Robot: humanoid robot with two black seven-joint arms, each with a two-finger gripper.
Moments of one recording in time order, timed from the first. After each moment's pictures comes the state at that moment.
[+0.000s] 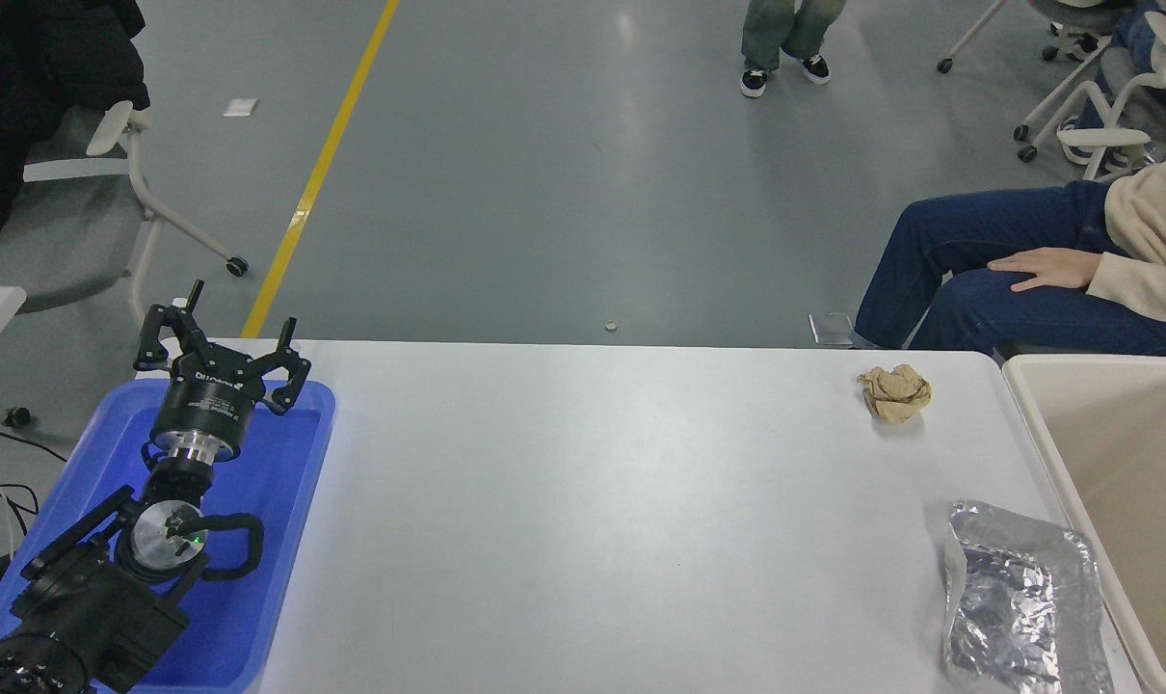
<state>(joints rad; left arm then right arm) -0.52 0.25 -1.00 -0.52 -0.07 -0.60 -0.40 0.95 -0.78 -0.86 0.66 -0.20 -0.14 0.08</state>
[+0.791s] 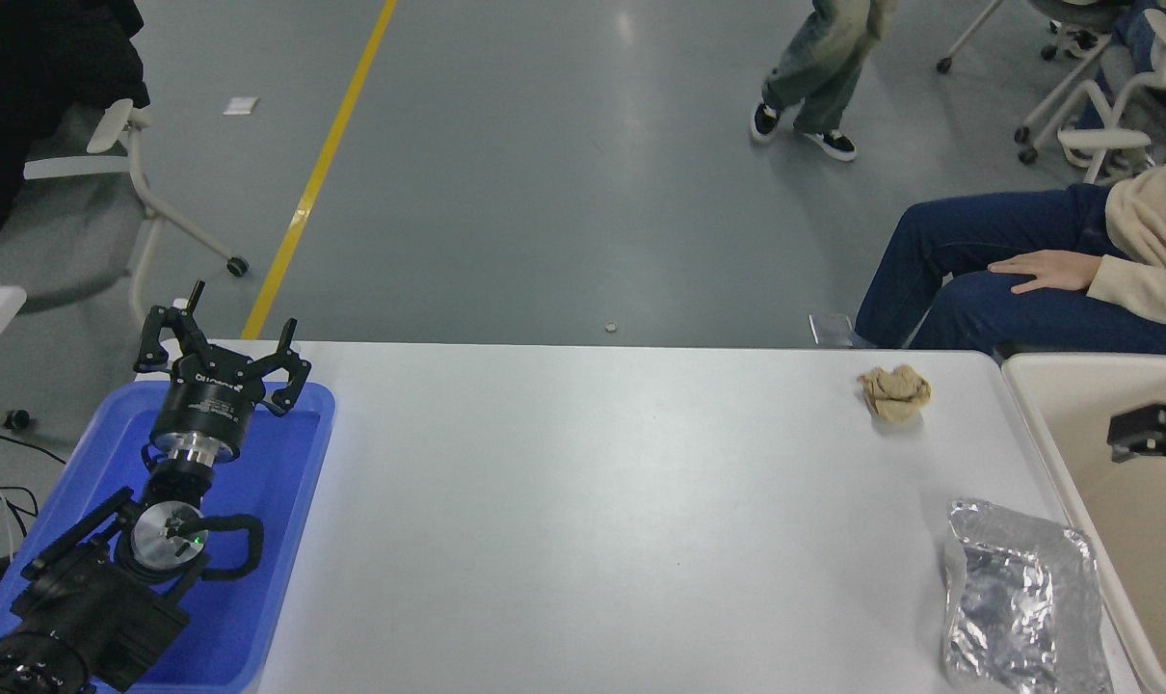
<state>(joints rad) -0.52 0.25 -1.00 -0.52 -0.07 -0.60 -0.40 2.02 -0.61 -1.61 1.29 -0.30 0.59 0.08</state>
